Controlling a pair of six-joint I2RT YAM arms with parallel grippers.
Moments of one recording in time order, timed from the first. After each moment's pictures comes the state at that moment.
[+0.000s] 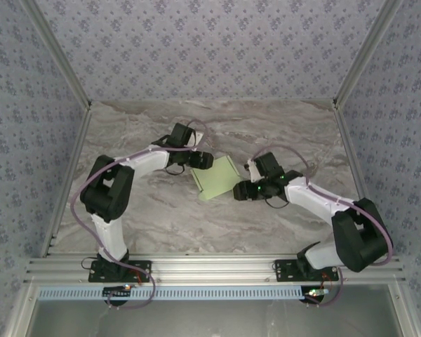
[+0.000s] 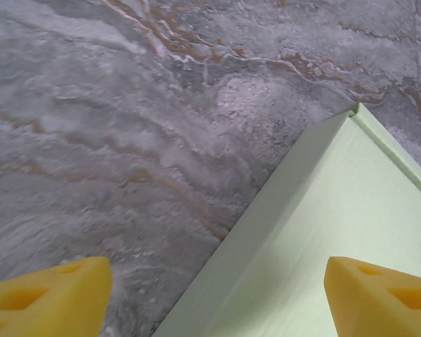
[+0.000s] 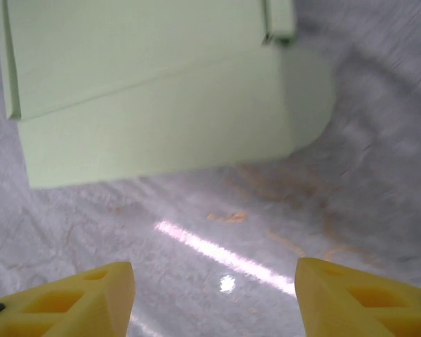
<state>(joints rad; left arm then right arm) -0.52 1.90 1.27 -0.30 0.27 -0.22 0.51 1.38 0.72 -0.39 -0.33 0.37</state>
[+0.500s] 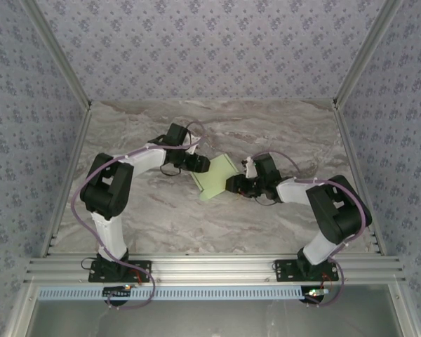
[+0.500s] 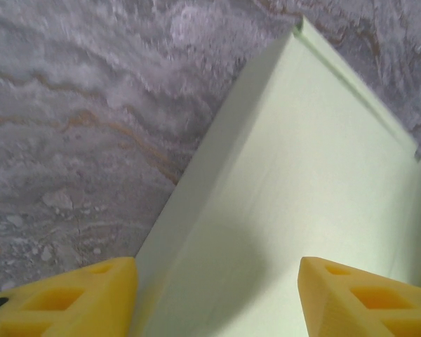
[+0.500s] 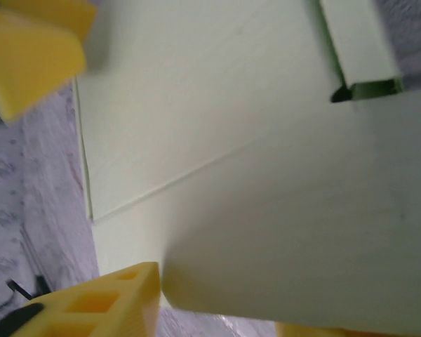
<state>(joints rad) -0.48 1.91 1.24 -0.37 0.47 -0.19 0.45 1.63 0.64 0.19 -0.58 0.68</state>
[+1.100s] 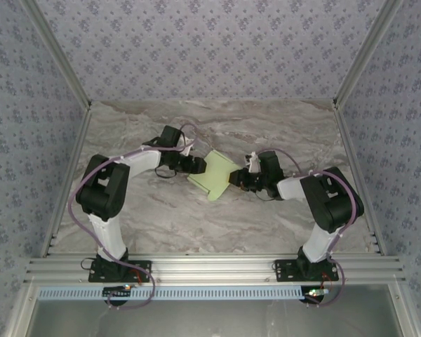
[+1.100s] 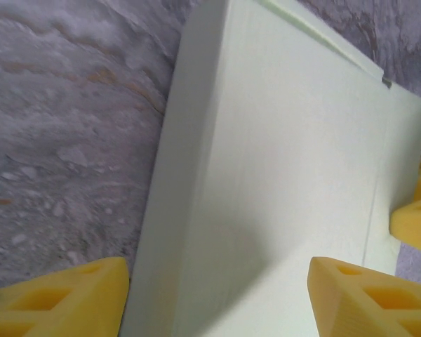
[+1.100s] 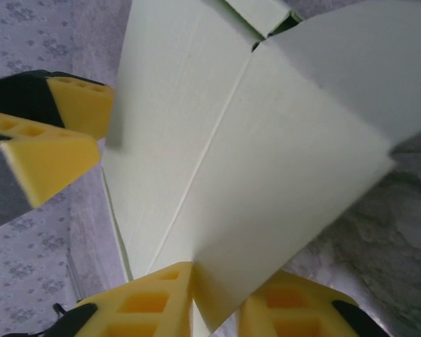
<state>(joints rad) -0.44 1.89 1.20 -0.35 0.53 -0.22 0.38 1.73 0.64 0.42 -0.67 0.78</state>
